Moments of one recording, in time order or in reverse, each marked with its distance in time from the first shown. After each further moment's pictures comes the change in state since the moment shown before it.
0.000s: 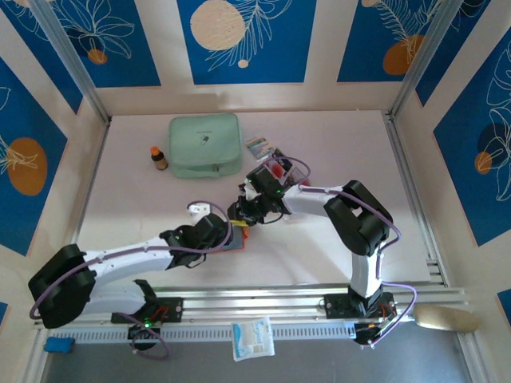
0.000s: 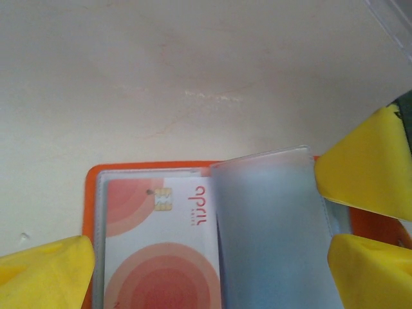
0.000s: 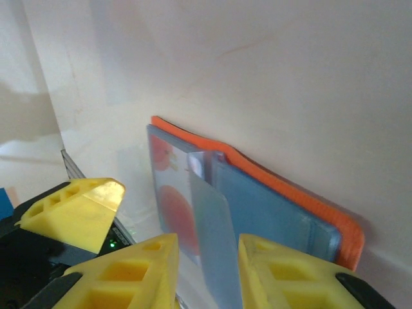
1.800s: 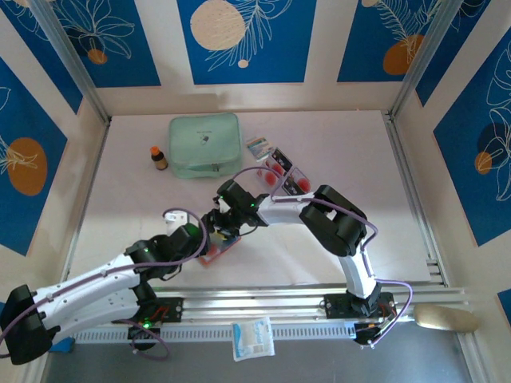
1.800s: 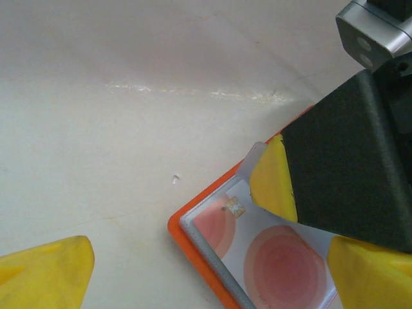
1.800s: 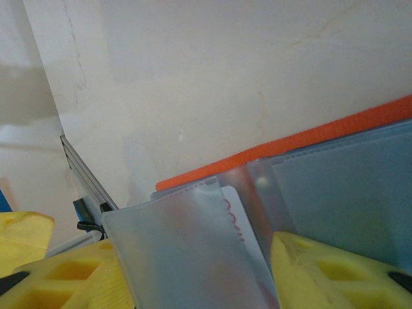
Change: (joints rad) left arm 0.009 -0.380 -0.032 -0.405 -0.074 0.027; right arm 0.194 0.145 0.124 0.088 0.063 0.152
